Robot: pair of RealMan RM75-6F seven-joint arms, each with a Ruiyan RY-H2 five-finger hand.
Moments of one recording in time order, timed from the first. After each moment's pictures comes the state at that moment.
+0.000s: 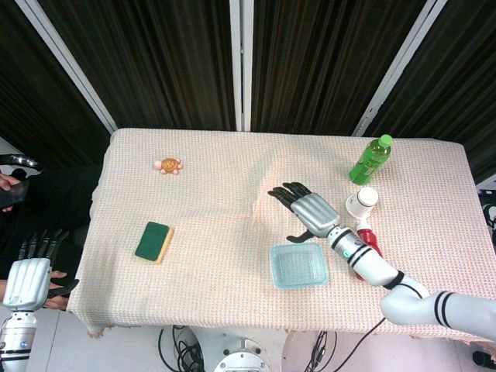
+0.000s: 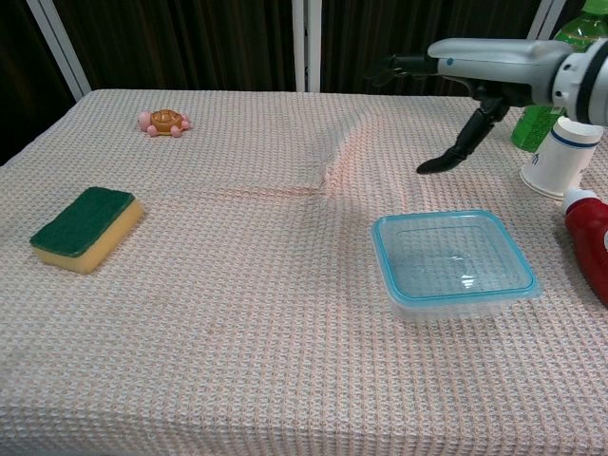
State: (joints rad) left arm -0.07 -1.22 -0.04 -1.57 1.47 1.47 0.08; right arm 0.83 -1.29 0.07 -1.59 -1.31 0.90 0.04
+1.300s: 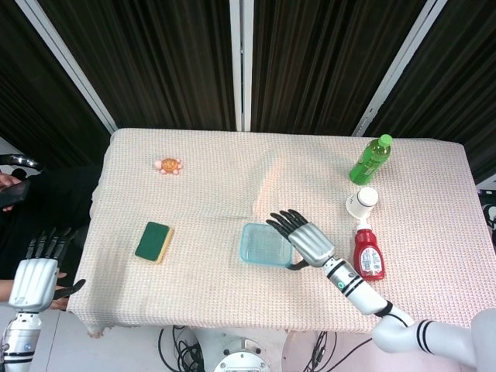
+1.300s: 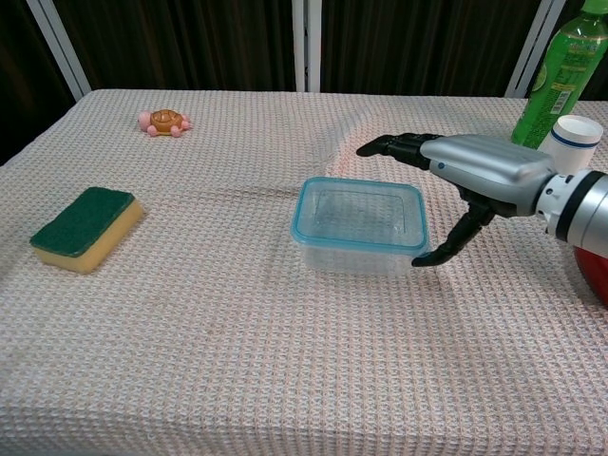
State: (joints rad) left arm -0.09 -1.21 -0.02 -1.60 1.55 1.50 0.10; right arm 0.66 -1.58 0.06 -1.36 -1.51 0.99 -0.01
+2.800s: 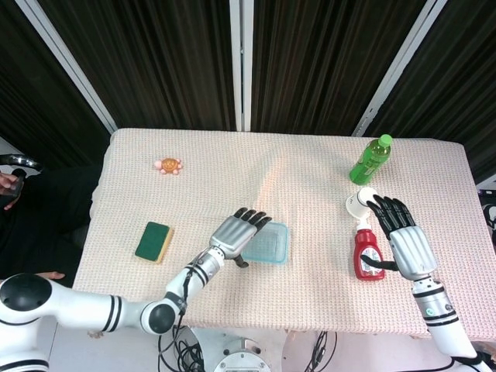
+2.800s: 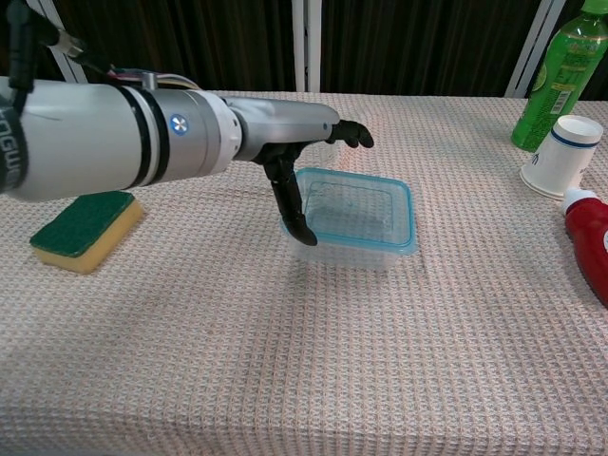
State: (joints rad) left arm -1.11 -1.64 -0.28 -1.76 0.51 0.91 0.79; right arm 0.30 -1.22 0.04 -1.59 -1.55 1.42 0.06
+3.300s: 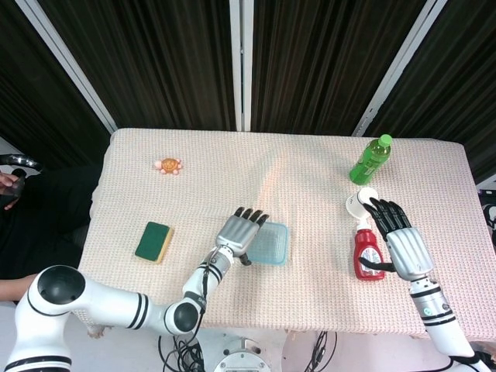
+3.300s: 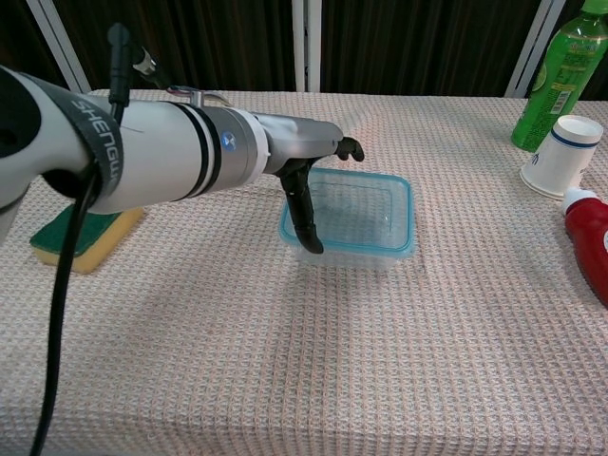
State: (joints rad) left arm -1.24 -1.71 -0.27 -1.69 0.28 1.02 0.87; right arm 0.30 -1.24 0.04 -1.57 -1.56 1.39 0.09
